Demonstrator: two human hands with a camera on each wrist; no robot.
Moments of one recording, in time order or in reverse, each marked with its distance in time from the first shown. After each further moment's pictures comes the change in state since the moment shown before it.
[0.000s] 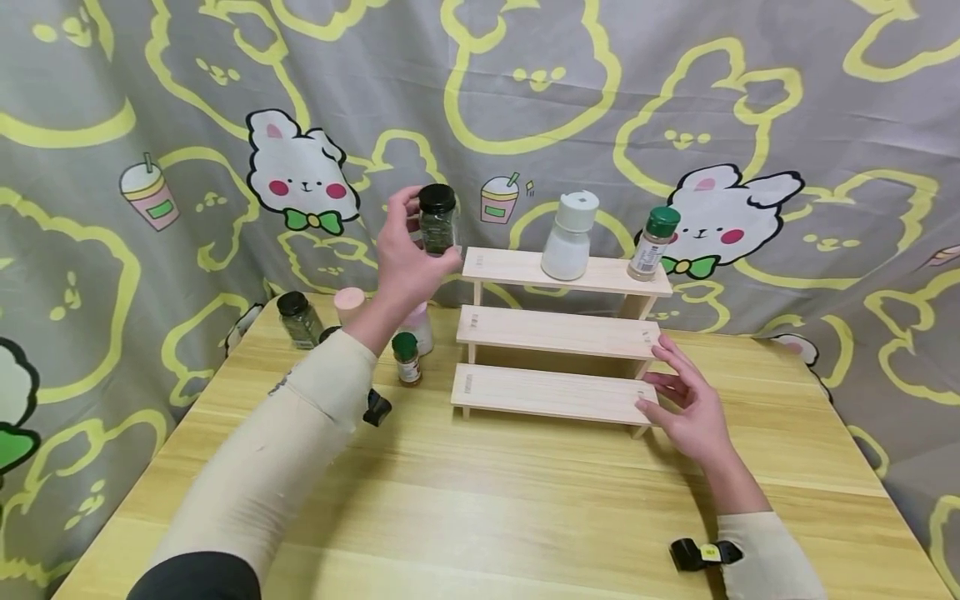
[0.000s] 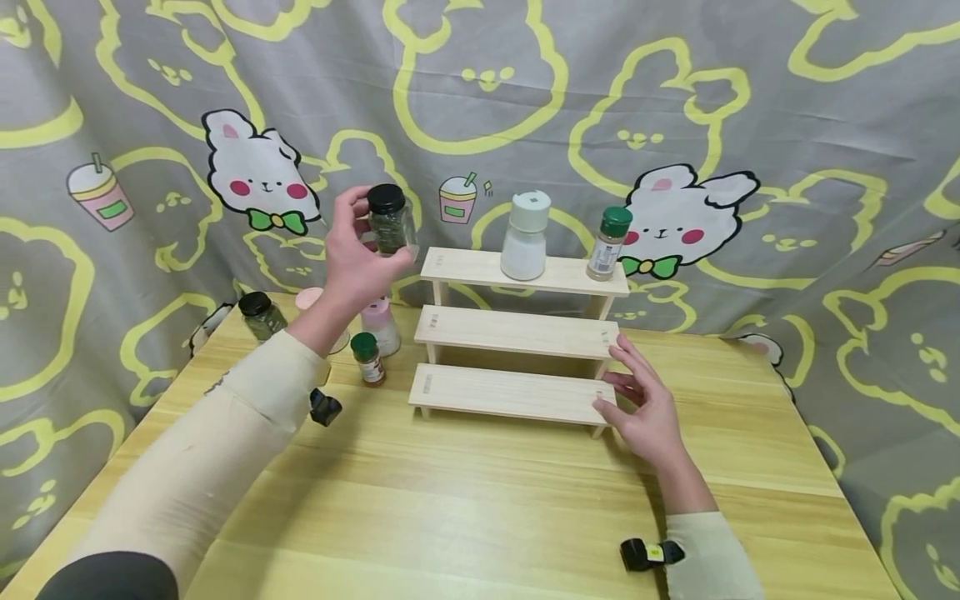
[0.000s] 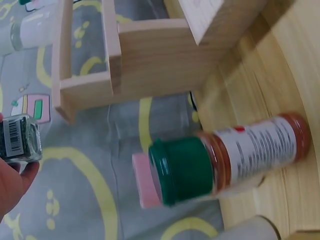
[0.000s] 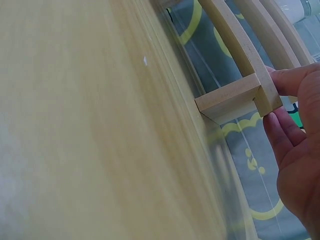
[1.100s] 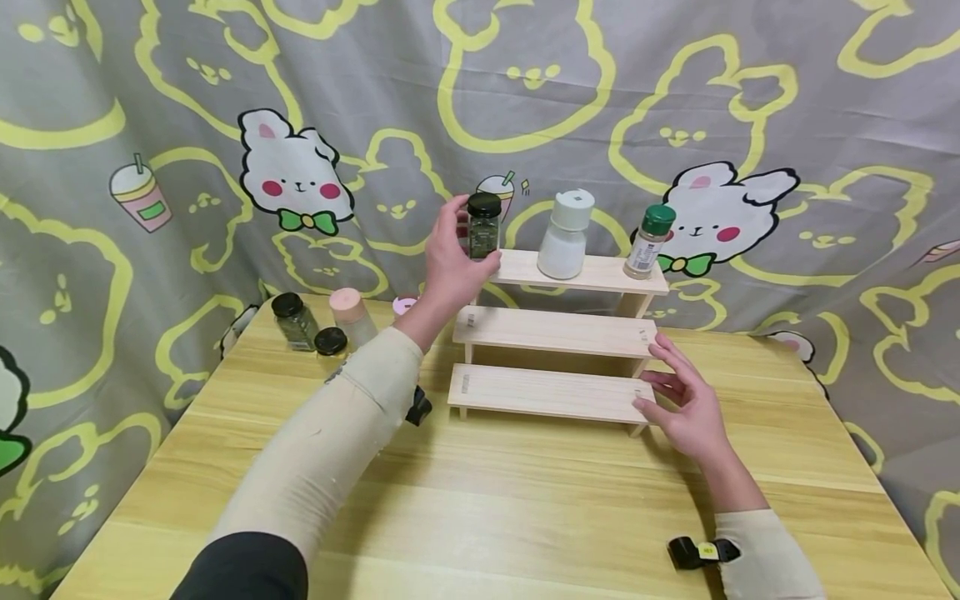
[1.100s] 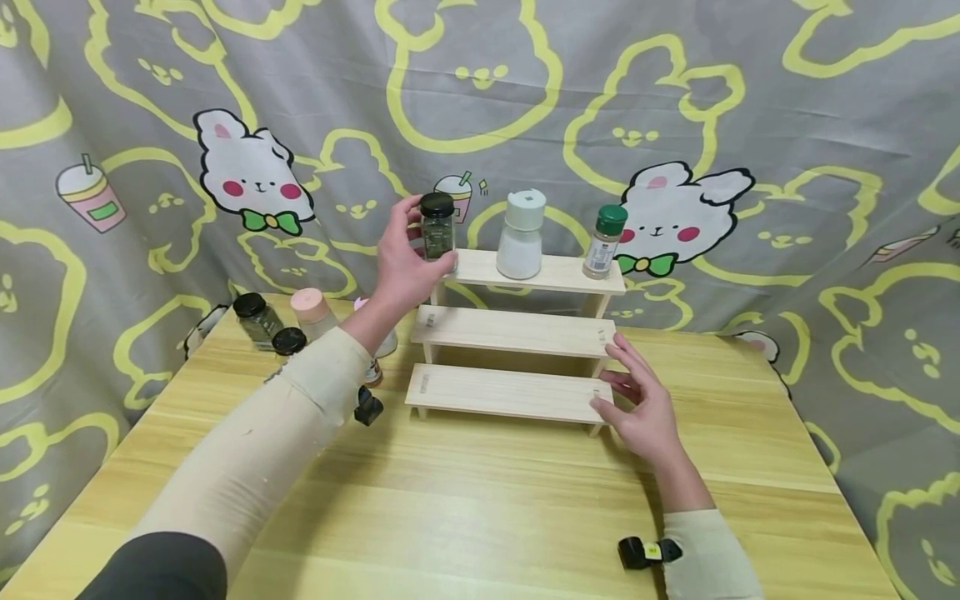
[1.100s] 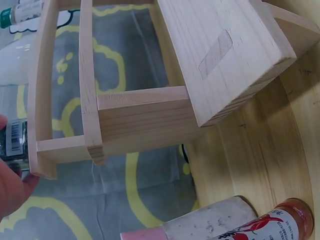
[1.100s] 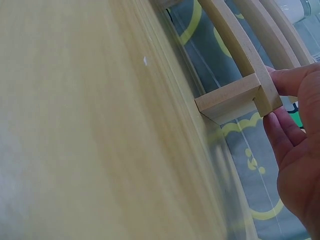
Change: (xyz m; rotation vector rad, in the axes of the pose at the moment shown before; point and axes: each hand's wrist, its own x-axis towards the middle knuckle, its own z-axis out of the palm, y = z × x) left_hand -0.001 -0.001 0.062 0.024 -0.073 -0.063; right_hand 0.001 0.005 -0.001 0.009 -0.001 -0.006
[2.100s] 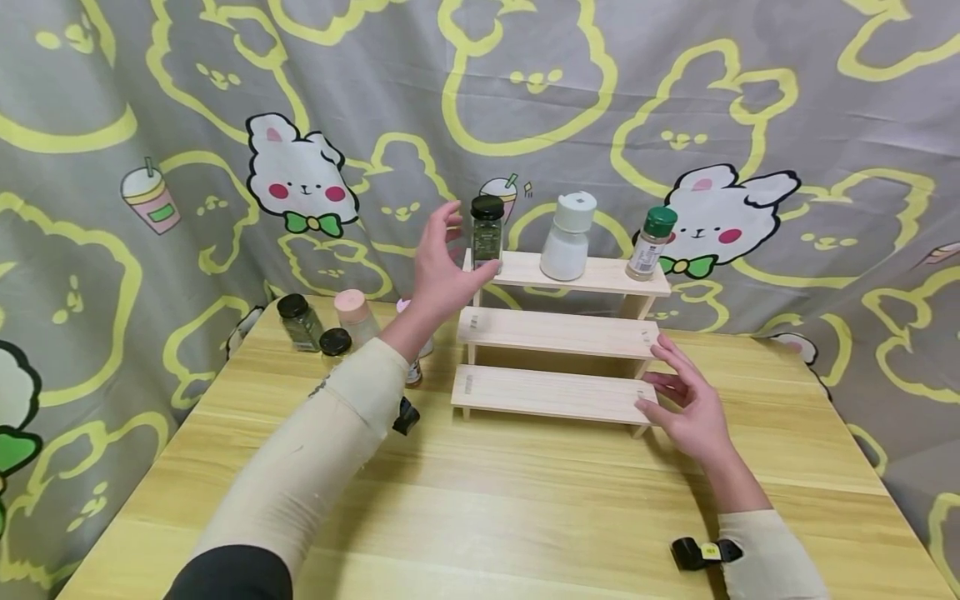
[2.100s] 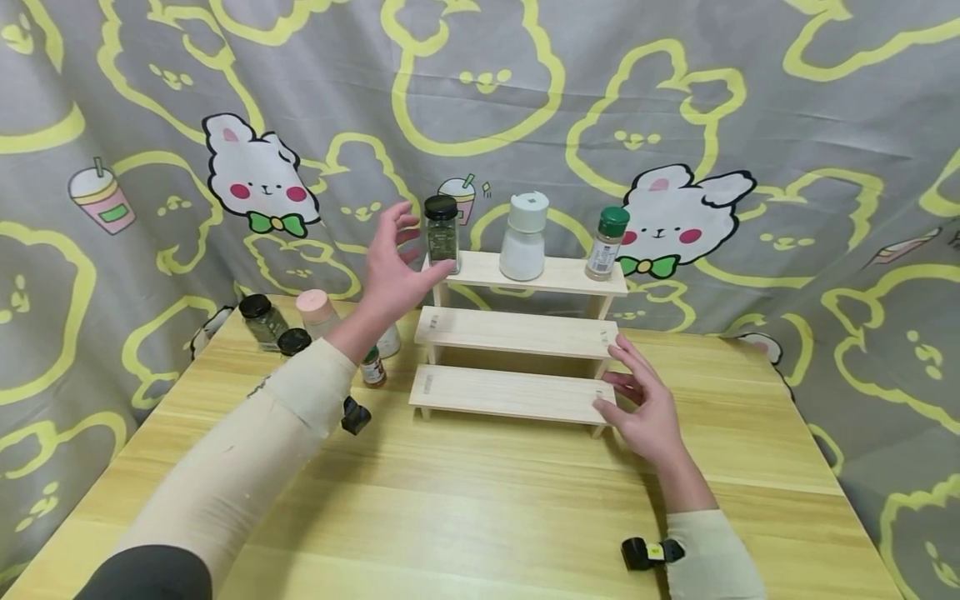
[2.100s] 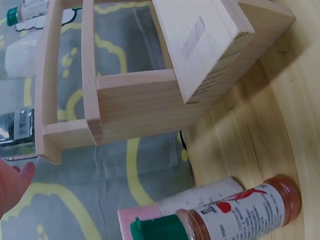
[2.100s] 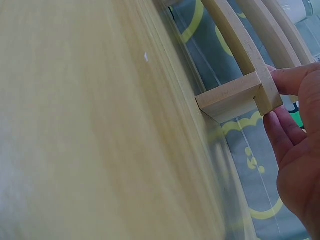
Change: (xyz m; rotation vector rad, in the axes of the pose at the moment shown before) left_hand -0.009 0.001 -0.021 -0.091 -0.036 -0.003; right_hand -0.001 0.008 -0.002 0.007 0.001 0.000
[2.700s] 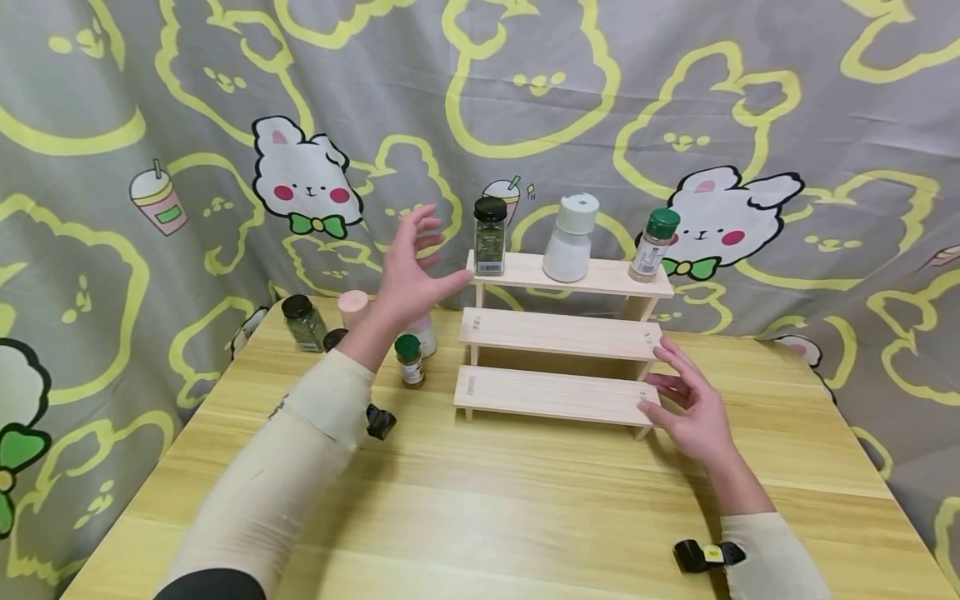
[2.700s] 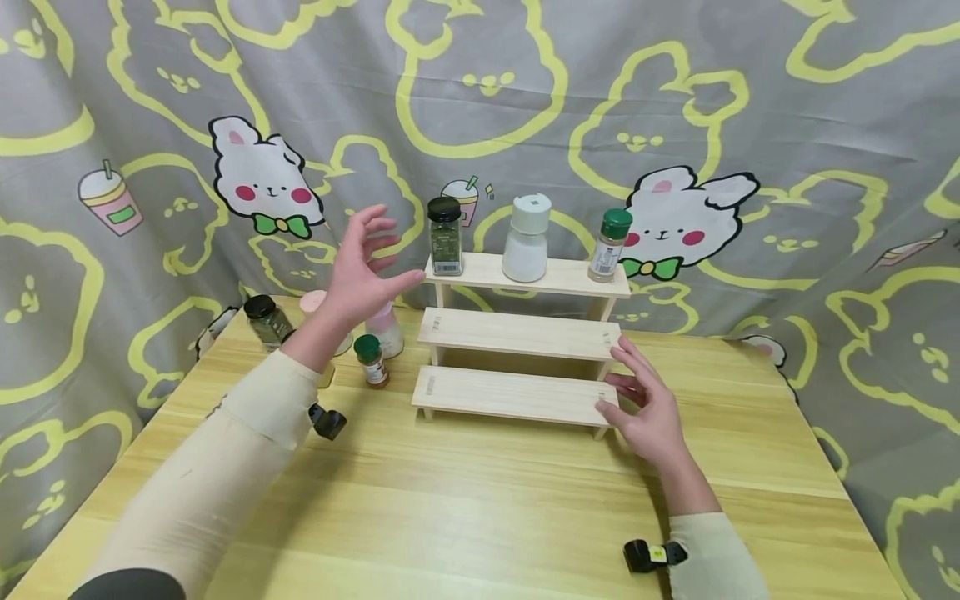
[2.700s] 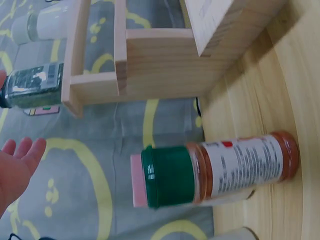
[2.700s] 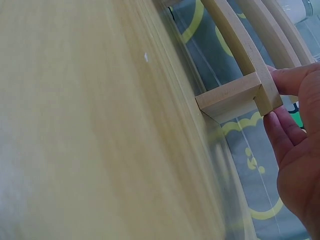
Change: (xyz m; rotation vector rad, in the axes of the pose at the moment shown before) left_hand -0.011 0.004 -0.049 -0.082 -0.132 -0.049; right_hand -0.001 -0.016 0.003 -0.011 -0.003 -0.007
